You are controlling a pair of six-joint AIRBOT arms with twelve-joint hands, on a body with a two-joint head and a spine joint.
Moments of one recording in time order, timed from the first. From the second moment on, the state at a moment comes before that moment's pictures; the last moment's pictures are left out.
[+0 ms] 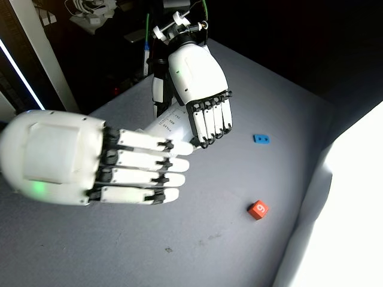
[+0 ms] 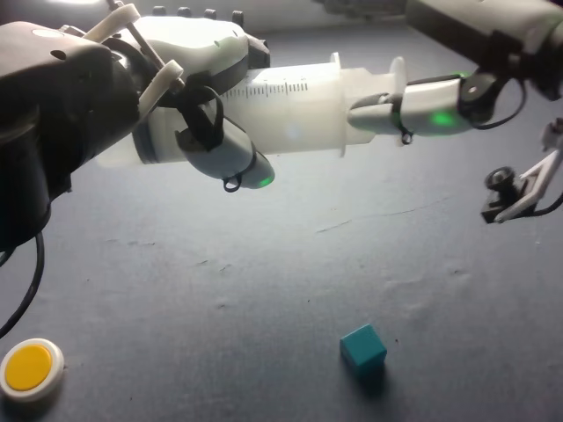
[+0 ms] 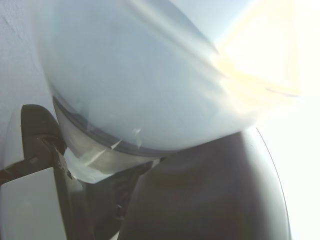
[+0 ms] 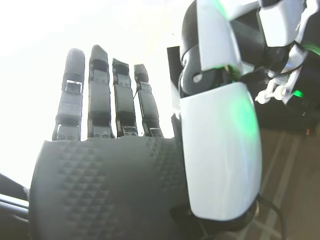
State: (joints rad) left arm 0.31 -1.03 0.88 -1.64 -0.55 2.47; right arm -0.34 -1.04 0.96 0.41 0.59 -0.85
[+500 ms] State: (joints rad) left arm 0.30 -1.03 0.88 -1.64 -0.55 2.47; right arm -0.37 -1.06 1.00 0.47 0.56 -0.83
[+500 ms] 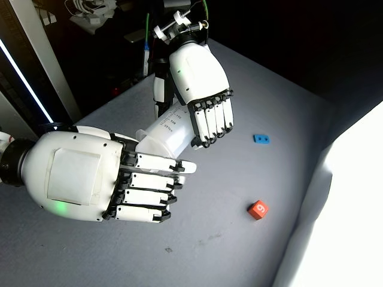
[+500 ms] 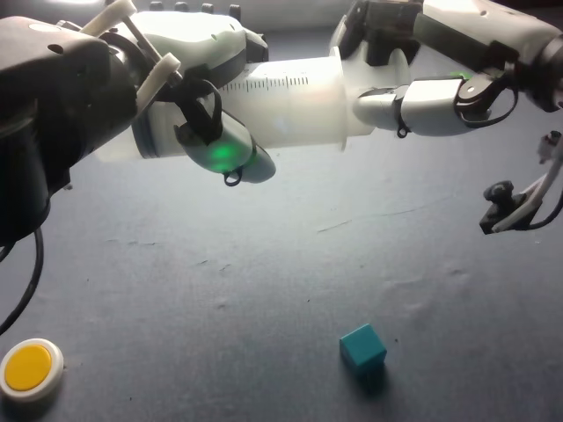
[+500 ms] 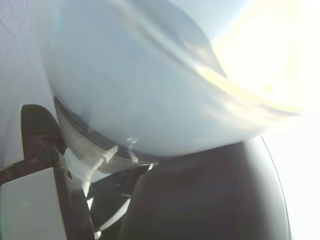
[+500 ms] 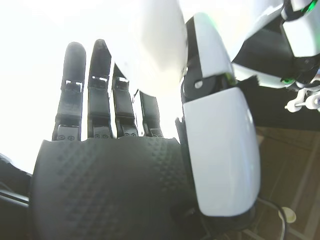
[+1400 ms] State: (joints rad) left arm 0.30 -1.03 0.88 -1.65 -0.51 2.46; right arm -0.38 -0.97 0.96 0.47 0.52 -0.83
